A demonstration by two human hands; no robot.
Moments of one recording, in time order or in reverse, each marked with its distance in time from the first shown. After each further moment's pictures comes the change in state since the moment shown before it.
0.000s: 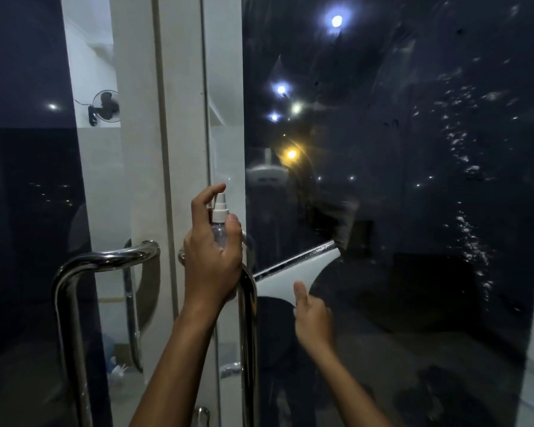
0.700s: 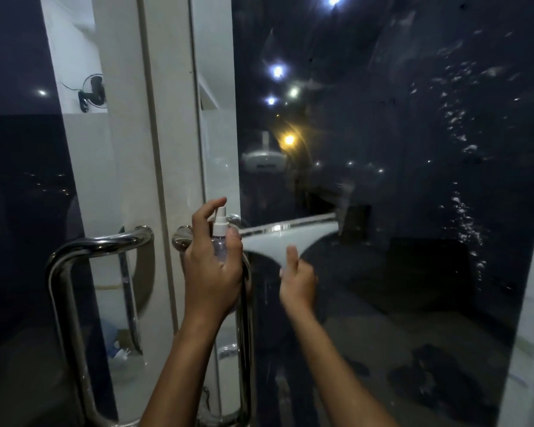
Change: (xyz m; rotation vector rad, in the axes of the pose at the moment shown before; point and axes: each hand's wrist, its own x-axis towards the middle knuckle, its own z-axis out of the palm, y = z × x) left_hand -0.039 -0.007 0.000 0.000 -0.049 -0.026; right_hand 0.022 -0.029 0.019 0.293 0.194 0.005
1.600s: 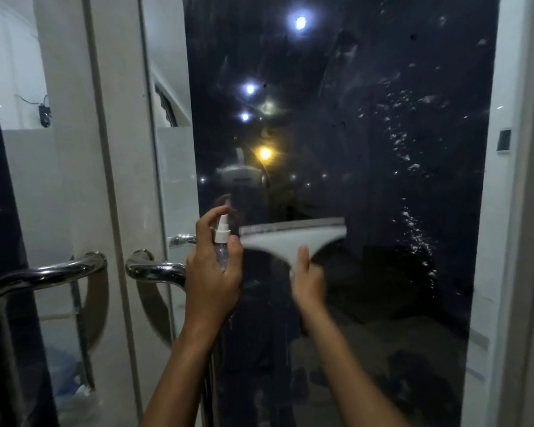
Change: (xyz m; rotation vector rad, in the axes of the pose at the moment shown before) left_hand 0.011 0.014 0.055 -0.004 -0.076 0.024; right_hand 0.048 -0.002 -0.073 0.006 0.060 0.142
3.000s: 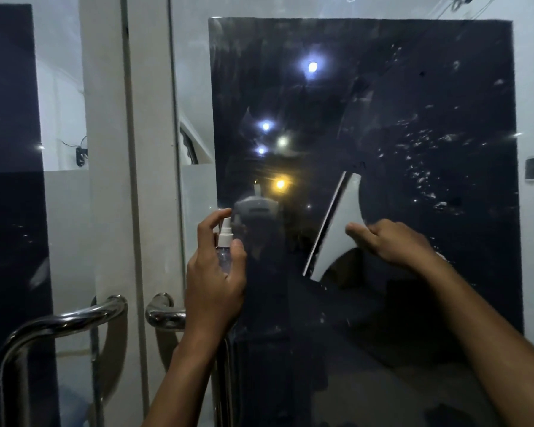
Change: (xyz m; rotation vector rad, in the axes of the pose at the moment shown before) left_hand 0.056 0.006 -0.019 0.002 0.065 0.089; right_hand 0.102 -0.121 -0.118 -0.941 -0.156 -0.464
